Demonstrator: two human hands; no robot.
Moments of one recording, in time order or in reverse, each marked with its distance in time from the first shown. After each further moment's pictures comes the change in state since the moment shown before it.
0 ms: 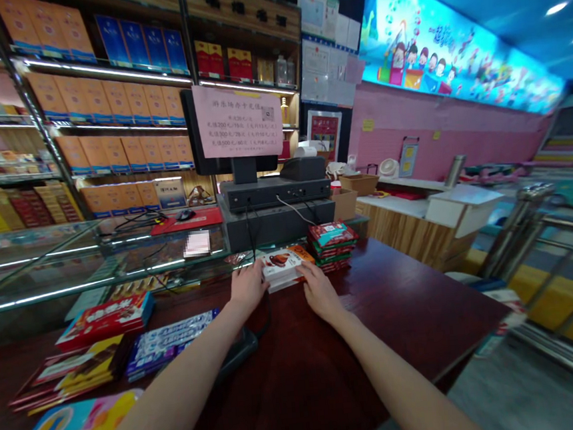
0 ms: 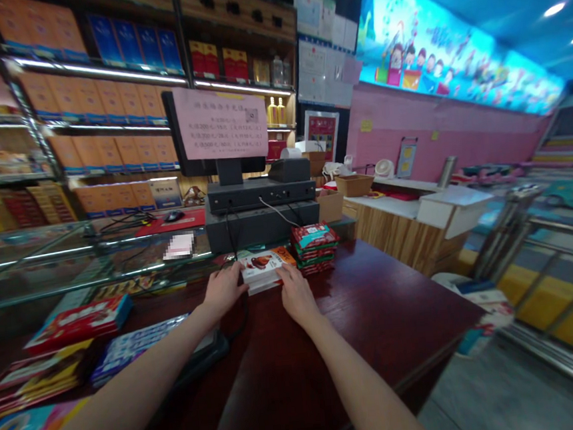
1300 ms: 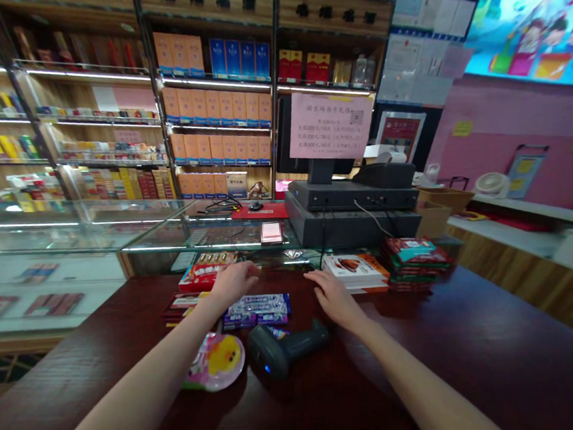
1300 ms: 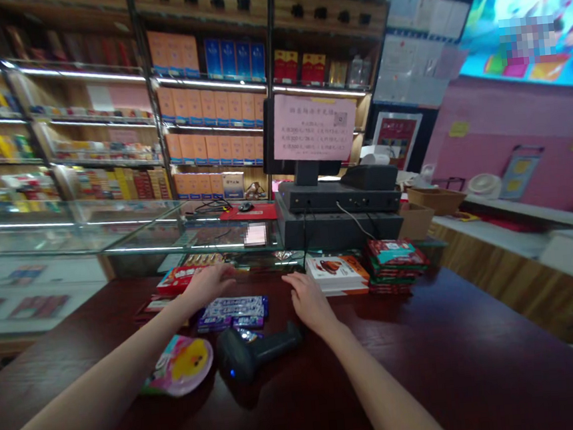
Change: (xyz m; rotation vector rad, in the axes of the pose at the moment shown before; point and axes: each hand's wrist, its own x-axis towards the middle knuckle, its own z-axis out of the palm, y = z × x) left_hand -0.095 -0.177 -0.069 -0.082 -0.006 -0.235; right_hand 0.033 -0.123 0.046 0.226 -0.196 -0.299
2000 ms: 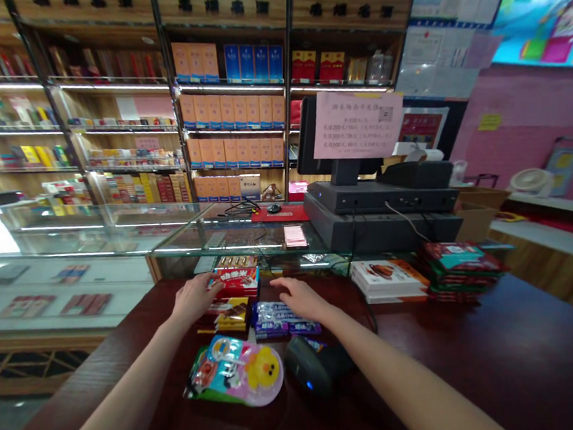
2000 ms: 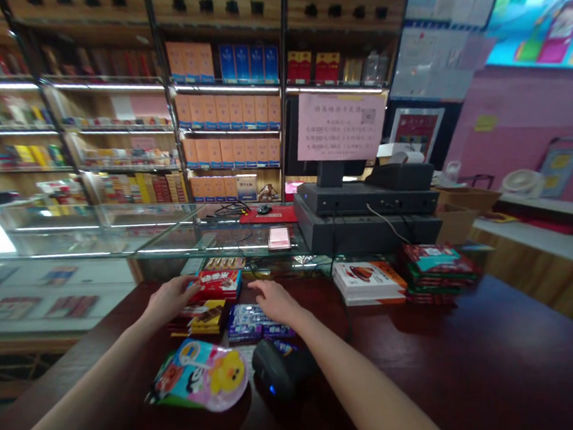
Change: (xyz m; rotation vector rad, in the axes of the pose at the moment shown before) left_hand -0.034 -0.154 -0.010 -0.011 0.094 -0.327; right_hand 0.082 -0.100 0.081 0.271 -0.304 0.008
